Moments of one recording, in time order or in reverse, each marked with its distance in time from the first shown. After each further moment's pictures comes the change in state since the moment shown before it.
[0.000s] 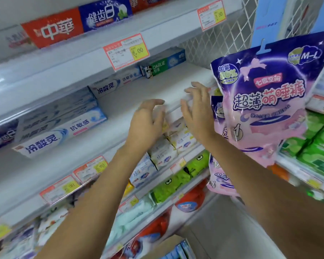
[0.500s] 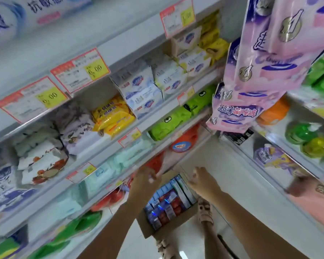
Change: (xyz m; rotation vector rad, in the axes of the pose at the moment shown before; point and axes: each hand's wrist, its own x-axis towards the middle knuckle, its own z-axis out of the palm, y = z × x) left_hand -0.332 -0.190 0.104 -0.112 -0.544 -0.615; right_hand -0.406 0.017 0.022 -0.249 -1.171 0.791
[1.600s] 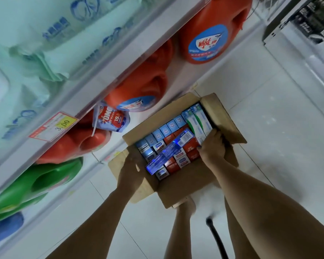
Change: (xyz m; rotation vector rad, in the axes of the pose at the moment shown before) left_hand 0.028 -0.350 0.219 0.167 -0.273 -0.421; right_hand 0.180 0.150 0.338 -0.180 0.018 0.477
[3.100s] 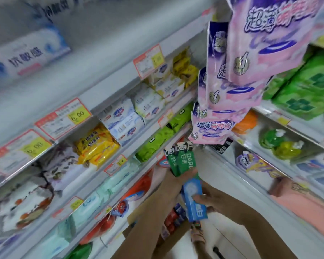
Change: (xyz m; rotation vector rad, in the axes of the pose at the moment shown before) left_hand -0.271 0.400 -0.236 -1.043 -0.412 0.341; right_hand -0.302 0.058 -0.474 1.023 -0.586 -0.515
